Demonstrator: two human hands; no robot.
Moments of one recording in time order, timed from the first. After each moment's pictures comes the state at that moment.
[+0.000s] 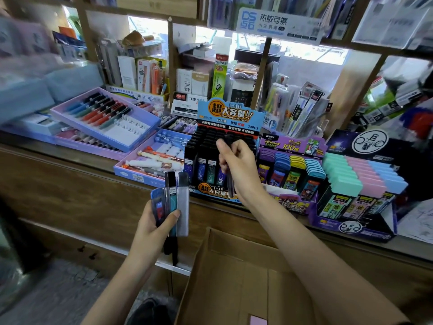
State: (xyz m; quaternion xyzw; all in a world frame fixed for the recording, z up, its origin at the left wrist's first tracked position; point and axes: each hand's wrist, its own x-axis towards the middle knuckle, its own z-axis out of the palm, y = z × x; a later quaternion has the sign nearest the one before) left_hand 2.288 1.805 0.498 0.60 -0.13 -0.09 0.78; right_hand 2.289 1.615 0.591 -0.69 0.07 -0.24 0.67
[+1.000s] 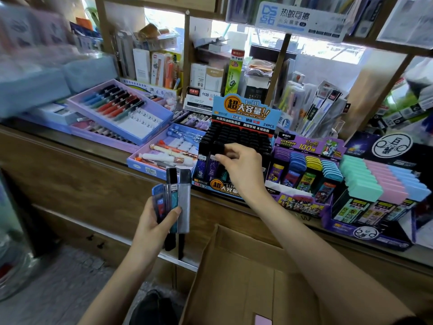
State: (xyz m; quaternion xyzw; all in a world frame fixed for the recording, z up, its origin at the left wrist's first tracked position) left_hand 2.289 1.824 0.500 0.63 -0.11 -0.09 0.77; right_hand 2.303 1.633 0.585 -0.85 0.09 -0.30 0.43
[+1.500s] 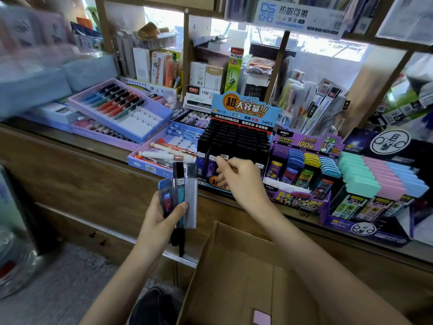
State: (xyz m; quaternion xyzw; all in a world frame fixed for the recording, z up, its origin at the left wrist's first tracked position) left_hand 2.281 1.814 0.509 0.61 -0.12 -0.09 0.78; right_hand 2.271 1.637 0.577 -0.88 0.10 -0.19 0.43
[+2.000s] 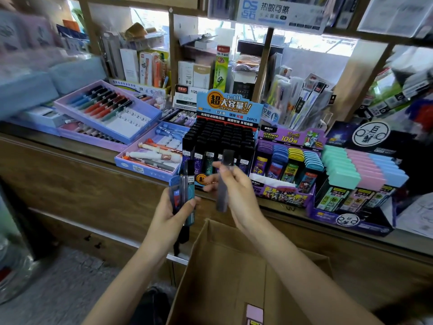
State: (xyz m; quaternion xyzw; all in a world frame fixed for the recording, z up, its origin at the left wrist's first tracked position) left_hand 2.267 1.781 0.515 0.62 -0.18 -0.10 0.76; right_hand 2.237 1.637 0.562 -0.65 0.08 -0.16 0.74
